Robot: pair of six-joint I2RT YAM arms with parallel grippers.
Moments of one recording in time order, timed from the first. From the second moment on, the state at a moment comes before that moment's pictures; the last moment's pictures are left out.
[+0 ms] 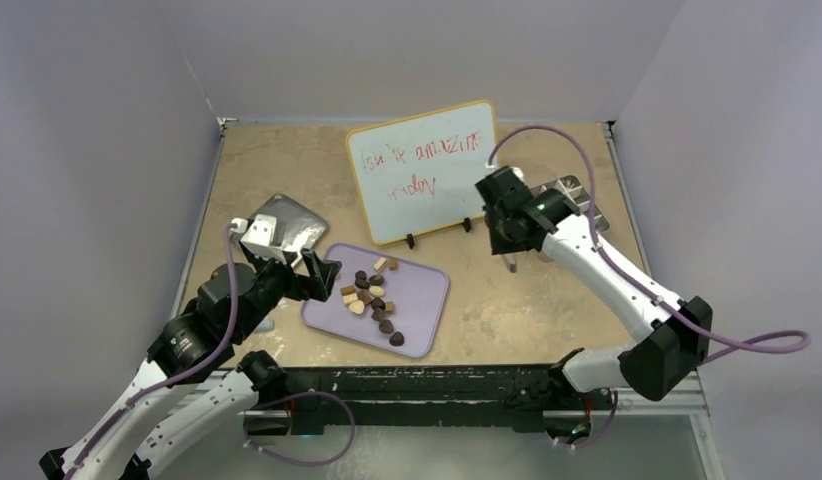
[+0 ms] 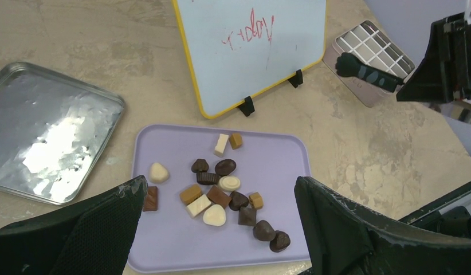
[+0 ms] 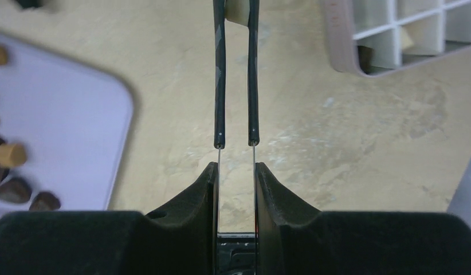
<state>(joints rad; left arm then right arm) -0.74 0.46 0.80 -0.62 -0.30 -0.38 0.65 1.37 1.30 -1.07 0.32 0.41</state>
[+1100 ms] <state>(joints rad) -0.74 0.45 0.80 -0.62 -0.27 -0.38 0.04 1.42 1.28 -1.00 0.40 0.37</state>
